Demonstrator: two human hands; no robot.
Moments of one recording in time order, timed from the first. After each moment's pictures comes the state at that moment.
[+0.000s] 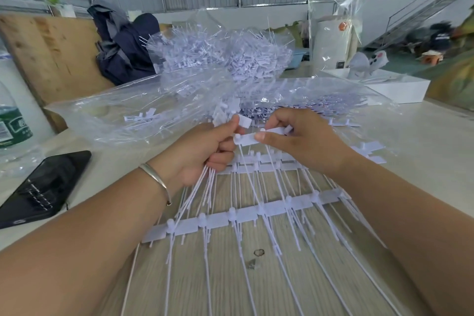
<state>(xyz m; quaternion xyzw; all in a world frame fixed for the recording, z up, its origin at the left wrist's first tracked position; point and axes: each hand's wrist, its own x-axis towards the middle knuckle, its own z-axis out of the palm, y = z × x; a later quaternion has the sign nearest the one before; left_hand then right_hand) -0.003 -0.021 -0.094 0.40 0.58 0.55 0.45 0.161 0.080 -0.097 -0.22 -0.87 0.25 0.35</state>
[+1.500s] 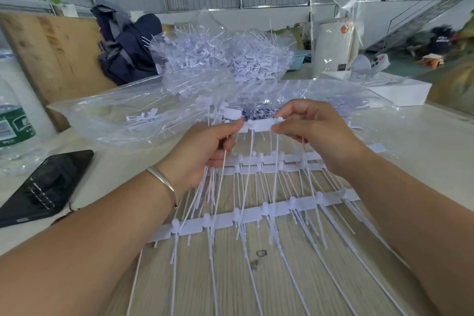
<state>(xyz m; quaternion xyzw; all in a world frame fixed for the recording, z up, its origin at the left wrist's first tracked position) -0.004 -0.022 -0.096 0.40 0.61 0.59 0.36 0.168 0.082 -0.088 -0.20 -0.75 0.50 0.38</state>
